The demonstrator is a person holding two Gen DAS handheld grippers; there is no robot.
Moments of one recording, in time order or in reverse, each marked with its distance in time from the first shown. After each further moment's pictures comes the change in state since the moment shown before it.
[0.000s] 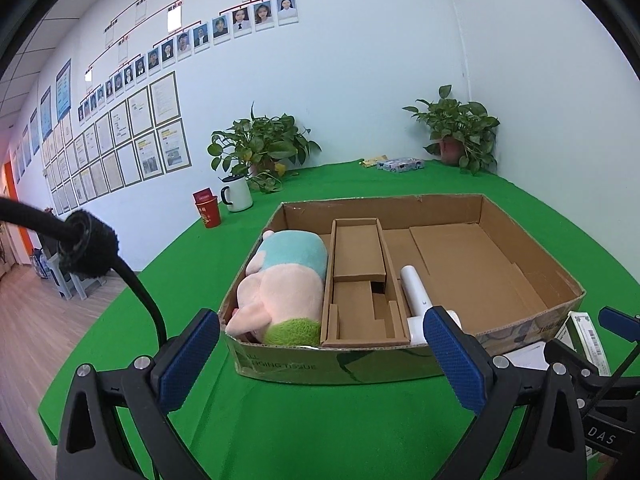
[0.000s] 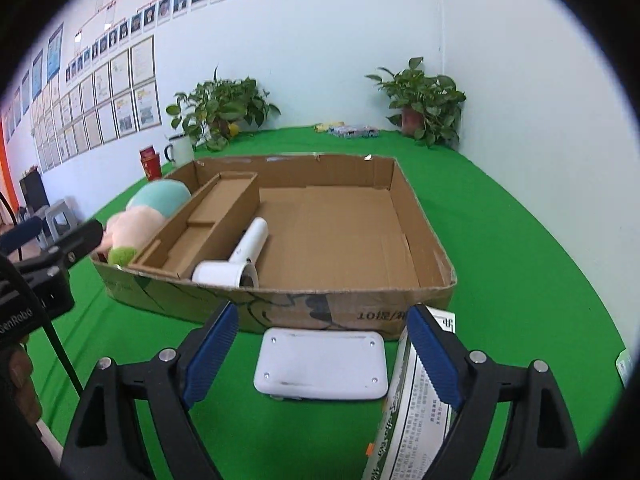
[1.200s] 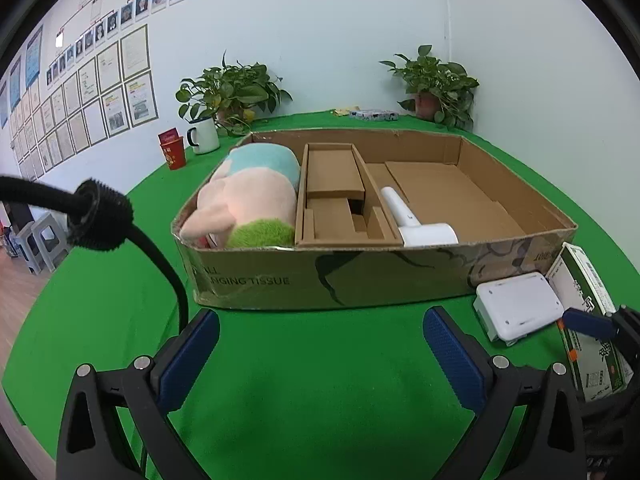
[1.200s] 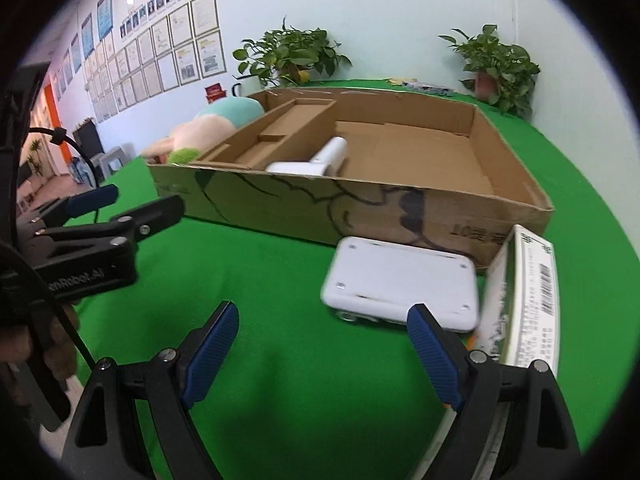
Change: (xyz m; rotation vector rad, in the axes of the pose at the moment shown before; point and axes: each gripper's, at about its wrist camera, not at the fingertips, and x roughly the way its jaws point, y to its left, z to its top) left arm 0.041 0.007 -0.063 -0.012 0.159 -0.146; right arm -0.001 0.014 -0.056 -0.118 0.147 0.216
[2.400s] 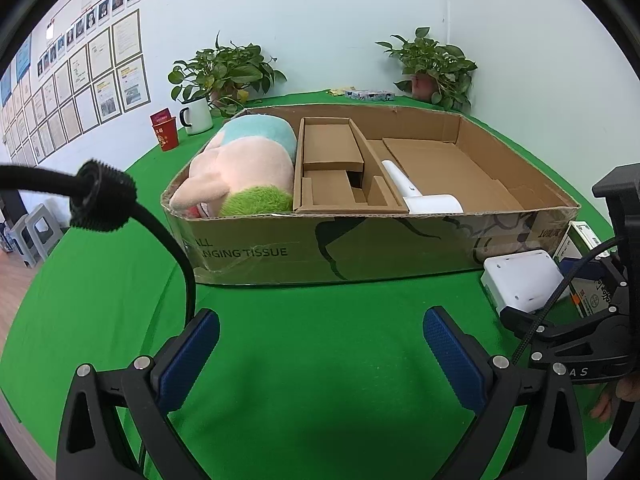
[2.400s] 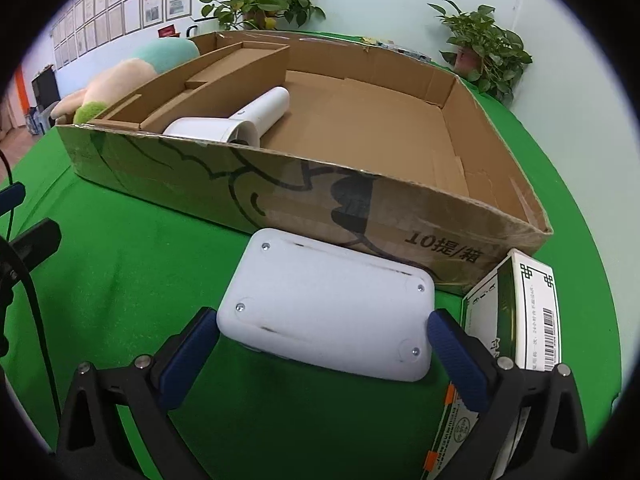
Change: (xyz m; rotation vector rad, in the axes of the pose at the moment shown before) left arm 0.014 0.004 -0.013 0.001 0.063 -0.016; right arm 0.054 -0.026 0.025 -0.068 0.180 -0.179
